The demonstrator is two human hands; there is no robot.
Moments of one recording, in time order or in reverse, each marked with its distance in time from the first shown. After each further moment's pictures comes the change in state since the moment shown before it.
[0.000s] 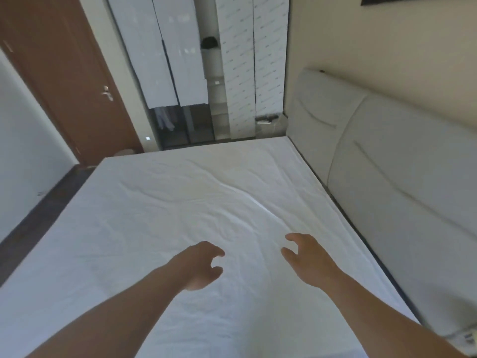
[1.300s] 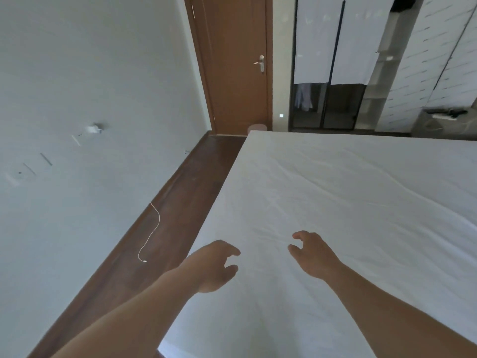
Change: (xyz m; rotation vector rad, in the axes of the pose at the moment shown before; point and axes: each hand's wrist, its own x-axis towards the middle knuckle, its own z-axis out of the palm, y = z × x) left_hand -0.235 -0.766 -0.075 -0.195 0.092 -0.319; right_hand 0.125 -0.650 0.543 -0.130 -0.275 -0.191
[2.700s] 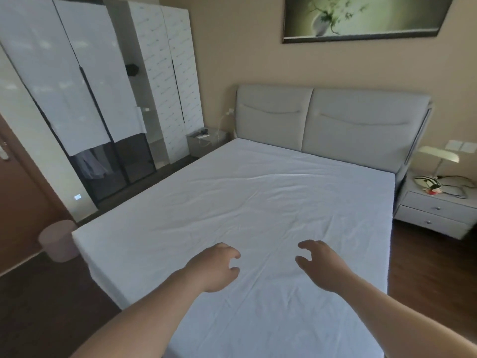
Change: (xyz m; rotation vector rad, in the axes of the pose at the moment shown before) left_hand 0.372 -0.240 -0.265 0.391 -0.311 1.150; right_hand 0.139 -0.365 0.121 0.177 0.787 0.951
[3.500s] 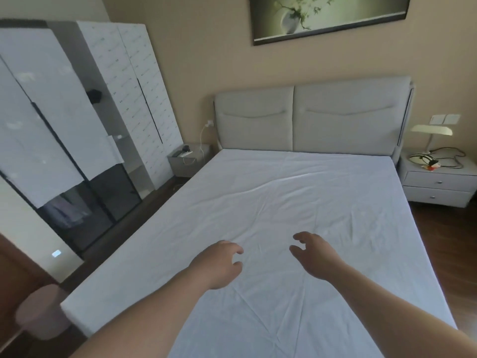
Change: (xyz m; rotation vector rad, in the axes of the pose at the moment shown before) left_hand 0.133 -0.163 -0.127 0.070 -0.010 0.114; right_hand 0.162 -0.159 0.078 0.199 0.109 0.162
